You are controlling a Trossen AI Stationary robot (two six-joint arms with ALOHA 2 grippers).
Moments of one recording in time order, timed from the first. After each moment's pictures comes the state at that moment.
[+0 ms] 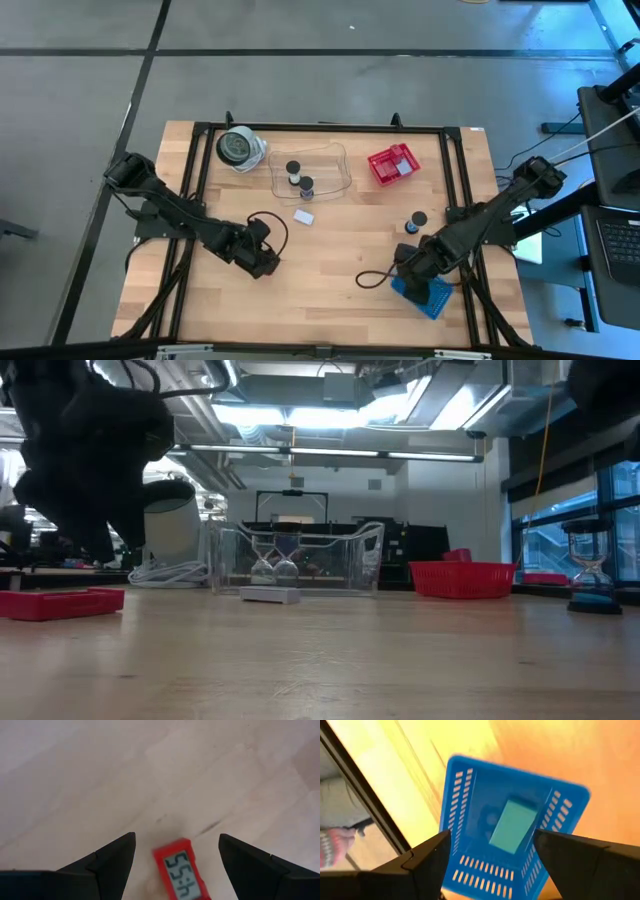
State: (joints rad) left arm -0.52 1.48 0.82 -0.61 -0.36 -1.46; right arm 0.65 1.42 1.00 -0.95 -0.15 1.10
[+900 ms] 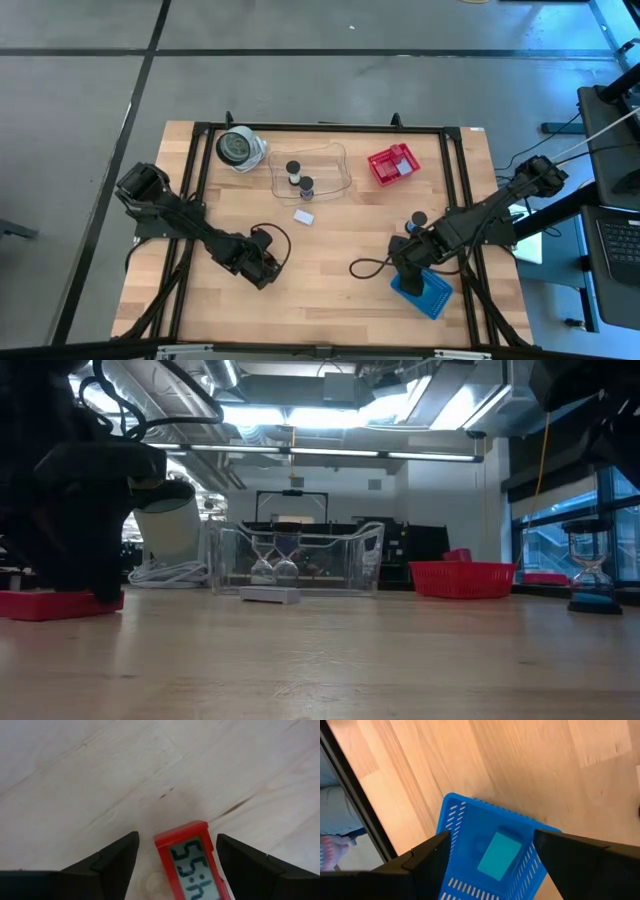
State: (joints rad) left arm -0.57 1.67 0.82 -0.56 -0.30 -1.54; right arm 0.57 1.40 1.00 -0.92 -0.09 0.95
